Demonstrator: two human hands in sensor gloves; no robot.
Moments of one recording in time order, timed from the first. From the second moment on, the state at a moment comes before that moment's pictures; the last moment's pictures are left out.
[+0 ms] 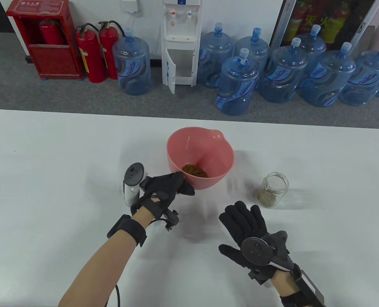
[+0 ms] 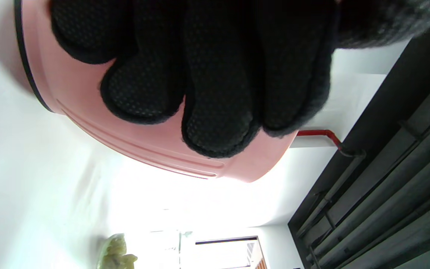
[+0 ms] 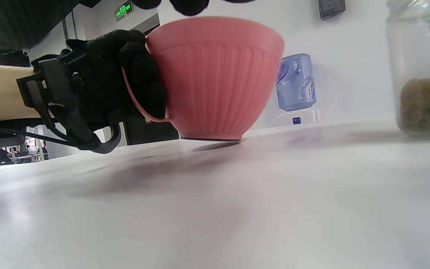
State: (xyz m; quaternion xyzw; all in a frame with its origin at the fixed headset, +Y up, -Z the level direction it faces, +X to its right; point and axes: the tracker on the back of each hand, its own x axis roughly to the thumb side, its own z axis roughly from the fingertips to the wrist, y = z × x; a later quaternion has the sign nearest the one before) left_hand -0.125 -0.751 -0.408 -0.11 -0.19 0.70 0.68; right_hand 0.172 -0.715 -0.255 0.25 -0.09 0.95 0.12
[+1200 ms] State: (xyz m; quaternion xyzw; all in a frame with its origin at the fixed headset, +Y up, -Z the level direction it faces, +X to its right) left_hand -0.197 -0.692 -0.311 0.01 -0.17 0.35 0.92; right_hand 0.167 -0.717 -0.254 0.25 -0.08 0.95 0.16
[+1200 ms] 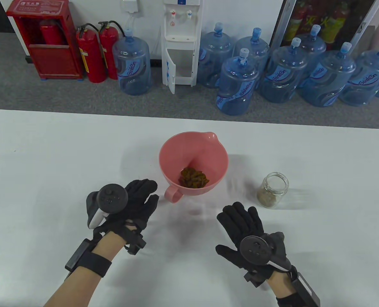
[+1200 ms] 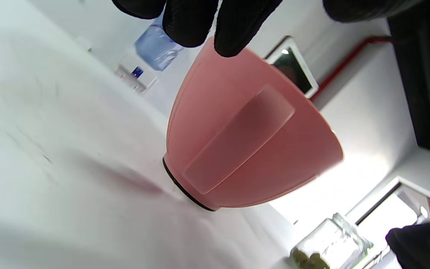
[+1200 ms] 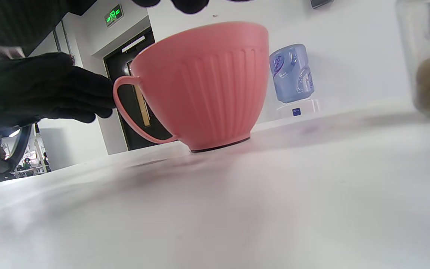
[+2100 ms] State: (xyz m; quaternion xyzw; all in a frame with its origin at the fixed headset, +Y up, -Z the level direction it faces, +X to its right) left_hand -0.179 -0.721 -0.221 0.00 -0.33 0.16 0.93; right_hand 0.152 -0.723 -0.242 0.28 -0.06 0.94 0.17
